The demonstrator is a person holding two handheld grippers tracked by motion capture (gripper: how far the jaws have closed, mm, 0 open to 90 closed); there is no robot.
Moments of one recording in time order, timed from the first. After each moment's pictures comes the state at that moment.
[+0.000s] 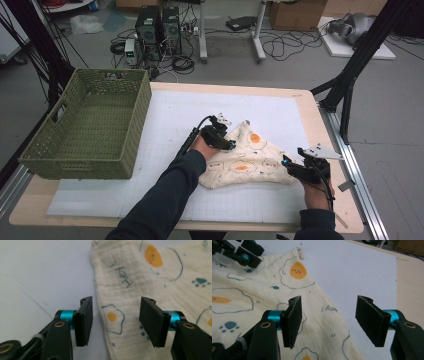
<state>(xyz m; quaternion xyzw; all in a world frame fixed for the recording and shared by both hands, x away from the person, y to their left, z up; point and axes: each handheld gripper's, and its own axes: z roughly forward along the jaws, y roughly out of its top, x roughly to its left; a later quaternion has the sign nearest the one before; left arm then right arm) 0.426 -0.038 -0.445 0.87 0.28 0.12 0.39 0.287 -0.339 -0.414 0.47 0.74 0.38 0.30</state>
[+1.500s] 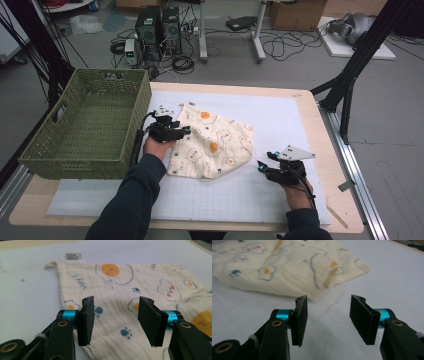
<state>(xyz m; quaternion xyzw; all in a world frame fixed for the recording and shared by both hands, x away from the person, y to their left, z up) 0.409 0.116 -0.425 0.75 0.43 0.16 0.47 0.294 -0.284 -0.426 0.36 0.81 0.42 0.22</state>
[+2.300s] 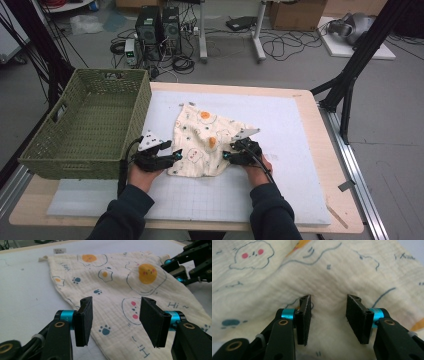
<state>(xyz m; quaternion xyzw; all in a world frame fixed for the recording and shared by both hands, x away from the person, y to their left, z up) 0.323 0.137 -0.430 0.76 0.38 0.19 0.49 0.369 -0.180 -0.443 0.34 0.86 0.35 0.16</state>
